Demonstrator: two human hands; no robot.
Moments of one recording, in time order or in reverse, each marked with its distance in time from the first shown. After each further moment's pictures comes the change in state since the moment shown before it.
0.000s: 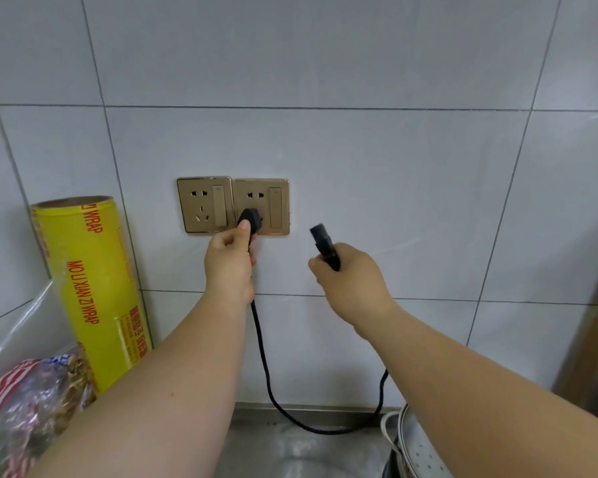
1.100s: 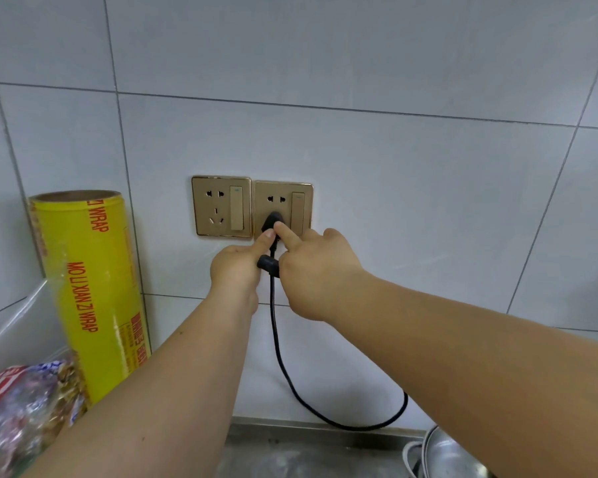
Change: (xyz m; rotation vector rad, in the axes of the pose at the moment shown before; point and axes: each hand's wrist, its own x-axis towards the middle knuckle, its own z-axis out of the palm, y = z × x) left_hand 0.019 0.011 -0.008 0.360 -0.026 -0.217; right_hand 0.036 -0.052 0.048 -1.444 -0.268 -0.645
